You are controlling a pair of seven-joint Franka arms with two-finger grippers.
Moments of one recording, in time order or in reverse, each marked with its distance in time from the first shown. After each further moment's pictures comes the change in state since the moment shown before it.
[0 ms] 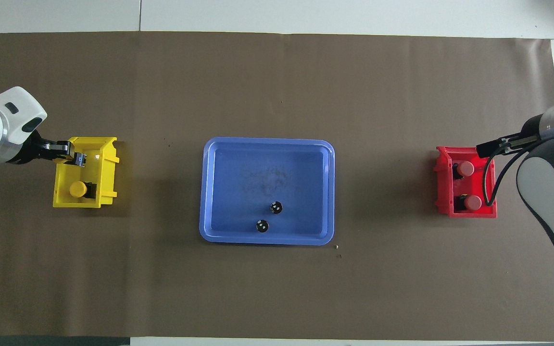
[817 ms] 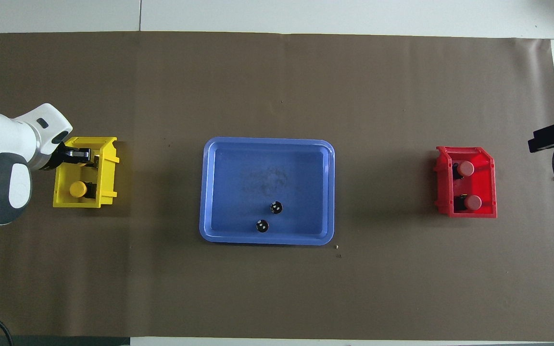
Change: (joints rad) left arm 0.002 0.062 -0.004 -0.085 0.000 0.179 0.000; right arm -0.006 0.017 -0.014 0.269 0.025 -0.325 0.117
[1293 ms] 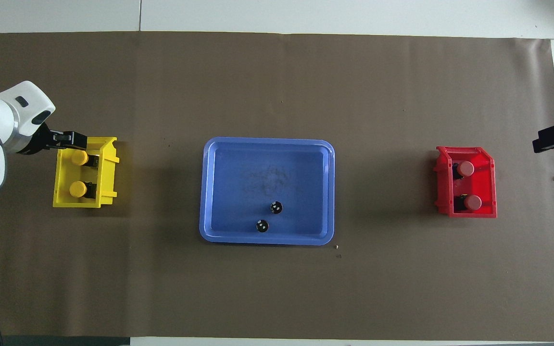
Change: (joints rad) left arm -0.002 -0.001 -0.009 0.254 0.000 -0.271 0.006; right arm 0.004 0.000 -0.013 0.000 -0.002 -0.003 0.004
